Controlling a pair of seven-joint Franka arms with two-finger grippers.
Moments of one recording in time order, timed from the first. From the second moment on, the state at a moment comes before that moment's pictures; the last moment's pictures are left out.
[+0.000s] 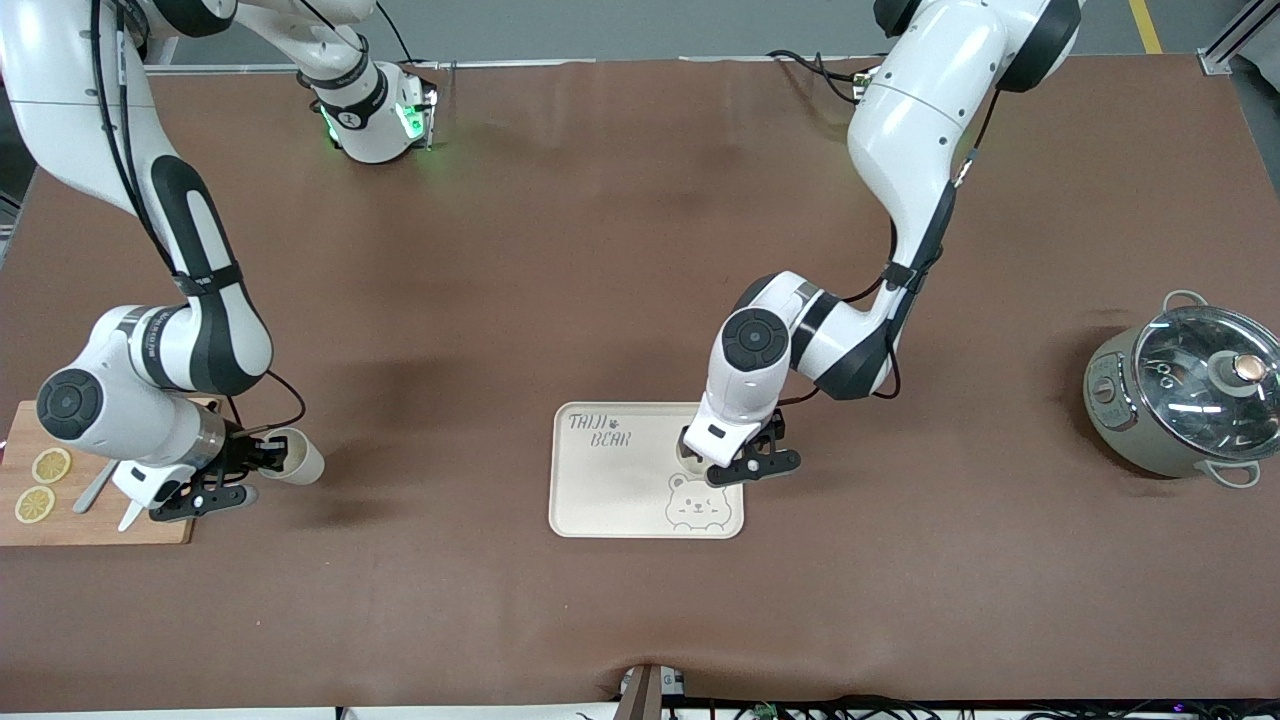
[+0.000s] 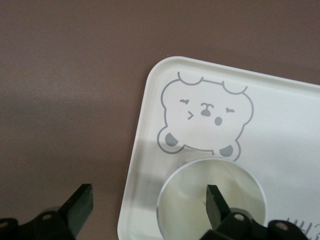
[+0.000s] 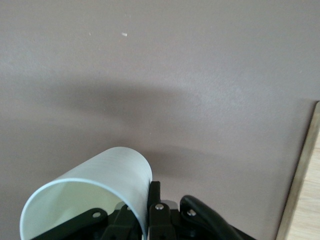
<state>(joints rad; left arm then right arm) -0.53 0.82 -0.07 -1.36 0.18 2.27 -0.87 -0.06 0.60 0.00 -1.66 0.02 2.27 -0.28</state>
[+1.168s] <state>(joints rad) -0.26 0.37 -0.06 -1.56 0.17 1.90 -0.42 -0.03 0.54 0.01 -1.32 0.18 1.78 -0.12</state>
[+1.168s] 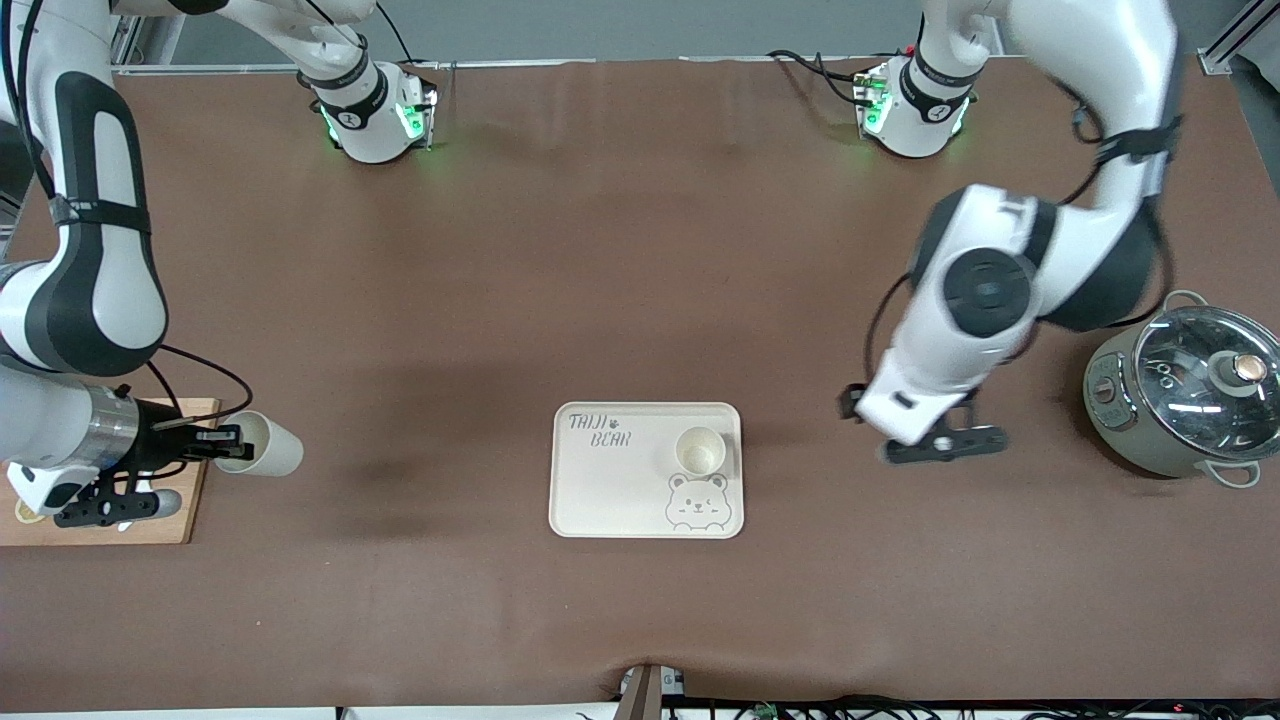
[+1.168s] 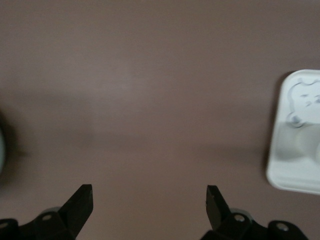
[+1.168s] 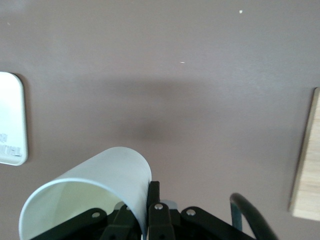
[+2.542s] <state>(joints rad) -0.03 -0.06 -0.07 -1.63 0.01 1.65 -0.12 0.44 0.67 0.01 -1.20 0.18 2.06 0.72</state>
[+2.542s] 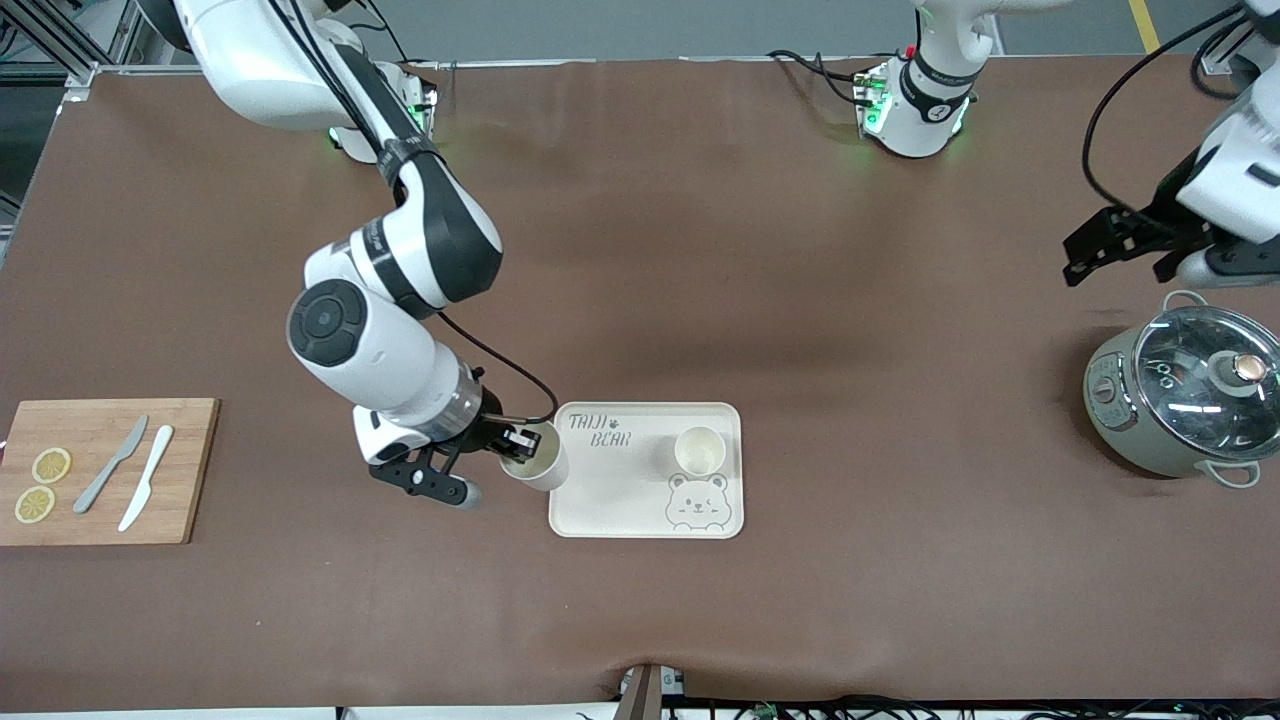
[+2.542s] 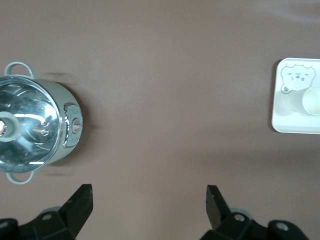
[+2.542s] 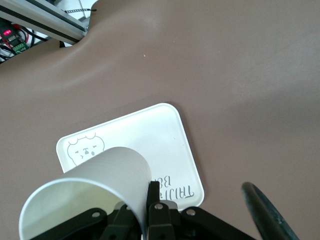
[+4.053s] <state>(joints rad) -0.04 0.03 -0.06 -1.42 -0.03 1.50 0.03 0.57 0.91 0.01 -1.24 0.02 2.41 0.86</state>
